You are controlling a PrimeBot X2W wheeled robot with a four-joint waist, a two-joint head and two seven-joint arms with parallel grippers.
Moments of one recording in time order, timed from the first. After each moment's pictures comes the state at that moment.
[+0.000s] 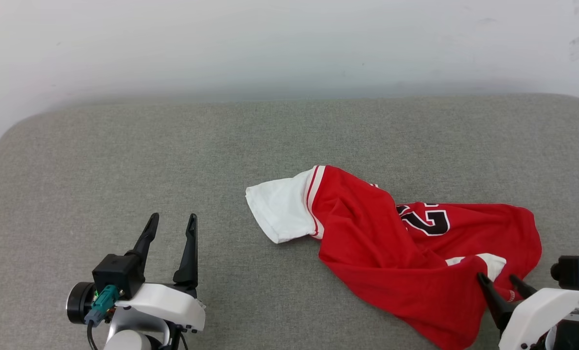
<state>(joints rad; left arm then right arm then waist) -0.11 0.18 -0.17 0.17 -0.30 0.01 -0.25 0.04 -0.10 -0.16 -0.01 0.35 0.13 0.46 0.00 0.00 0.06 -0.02</state>
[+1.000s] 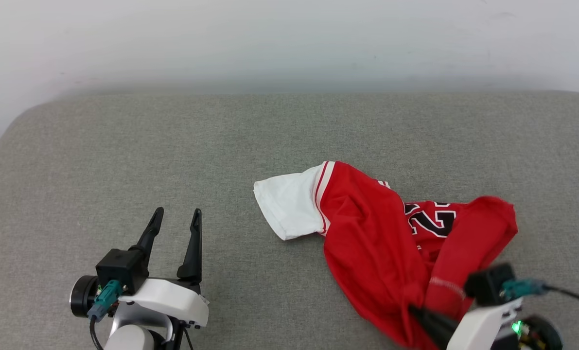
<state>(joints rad) -0.13 0.19 -0.19 0.17 -0.31 0.01 -0.25 0.09 -0.20 0.16 -0.24 0.46 0.13 0.66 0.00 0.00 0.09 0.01</state>
